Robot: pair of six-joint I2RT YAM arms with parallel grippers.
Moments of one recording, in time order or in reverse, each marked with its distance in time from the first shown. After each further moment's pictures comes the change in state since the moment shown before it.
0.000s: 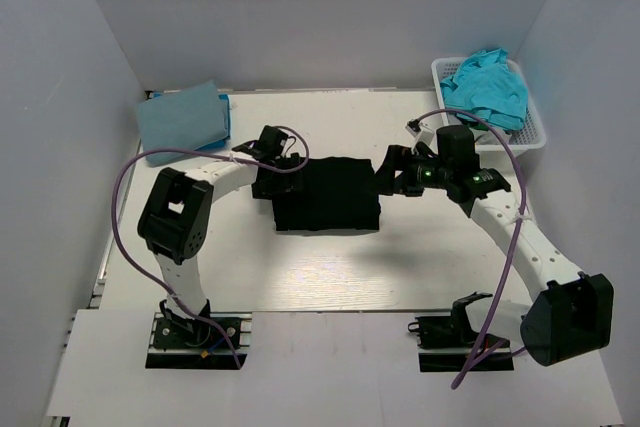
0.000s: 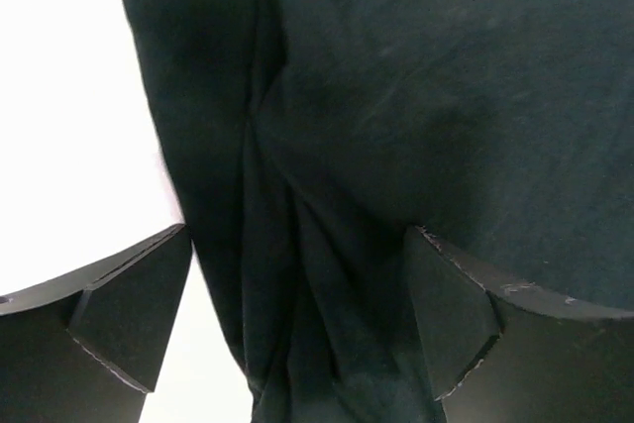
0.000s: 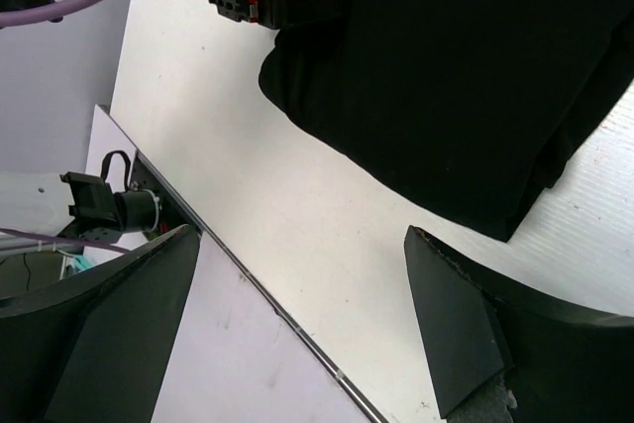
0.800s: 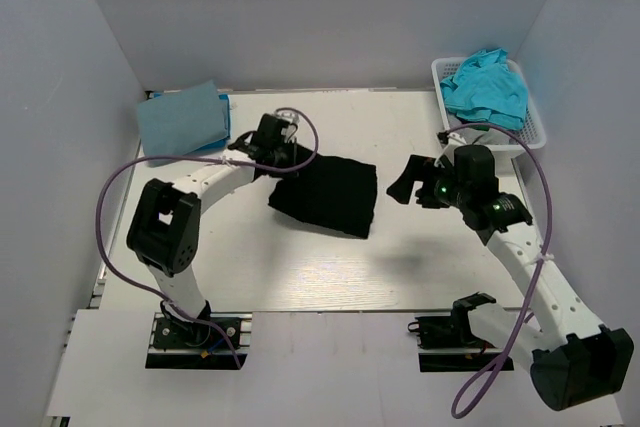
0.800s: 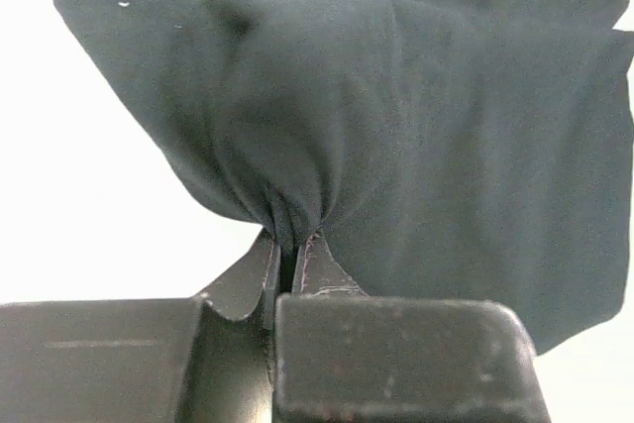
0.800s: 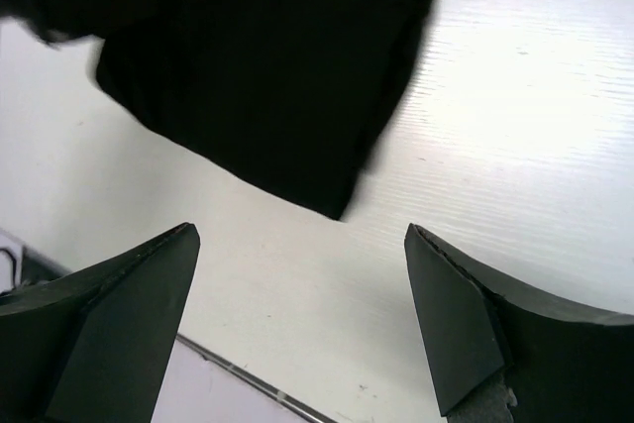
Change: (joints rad) left arm -0.038 -0.102 -0.018 0.141 0.049 0.161; right arm -0.013 -0.219 -0.097 -0.077 0.335 0.001
